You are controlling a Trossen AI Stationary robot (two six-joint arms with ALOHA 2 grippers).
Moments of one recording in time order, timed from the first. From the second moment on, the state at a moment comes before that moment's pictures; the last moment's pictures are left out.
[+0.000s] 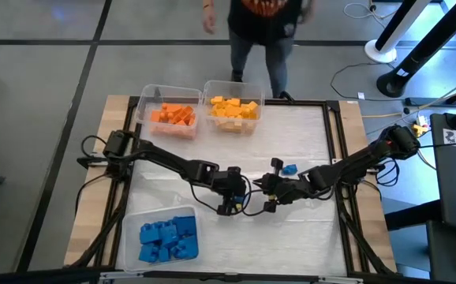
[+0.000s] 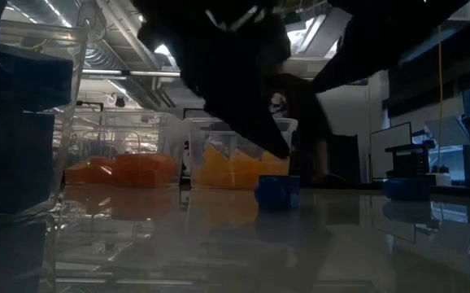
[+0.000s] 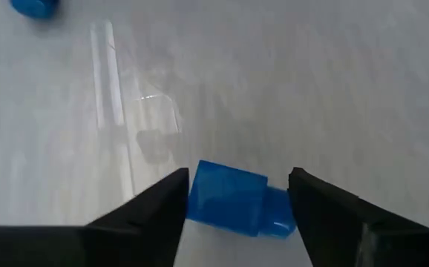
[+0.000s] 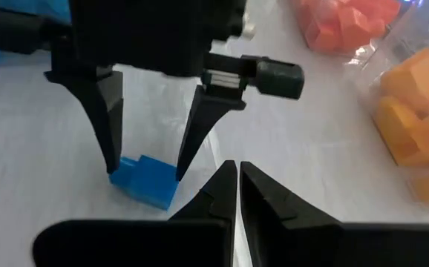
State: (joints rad) left arm -0.17 1.95 1.25 -0.14 0.00 0.04; right arm 0.41 1.43 0.84 -0.14 0.55 0.25
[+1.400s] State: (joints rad) left arm -0.15 2.04 1.25 -0.10 0.01 0.11; right arm 0.41 1.43 0.84 -0.21 0.54 0.25
